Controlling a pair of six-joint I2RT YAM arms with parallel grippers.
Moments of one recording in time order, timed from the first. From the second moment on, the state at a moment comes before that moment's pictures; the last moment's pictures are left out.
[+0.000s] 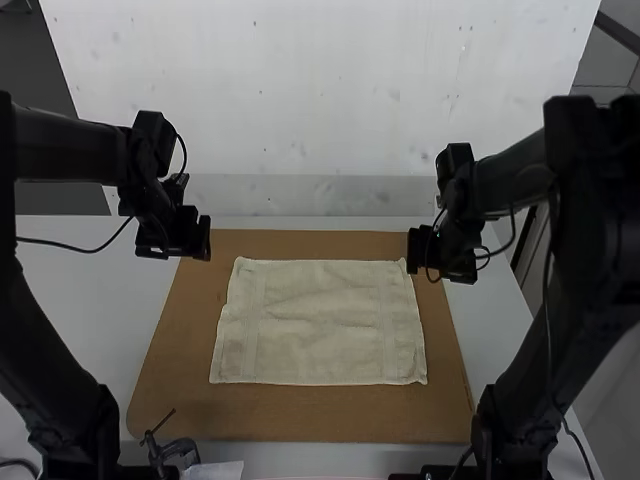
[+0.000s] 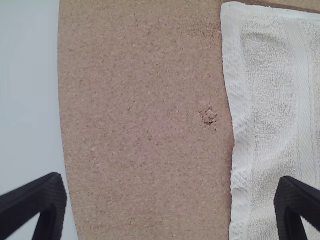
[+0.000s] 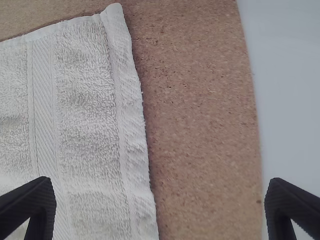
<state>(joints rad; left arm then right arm) -0.10 1.48 0.92 -0.60 0.05 -0.02 0.10 1.54 0.79 -0.39 -0.02 0.16</state>
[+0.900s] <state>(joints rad) -0.10 1.62 0.96 -0.50 0.05 -0.03 0.14 2.12 1.24 -0.37 0.02 0.17</state>
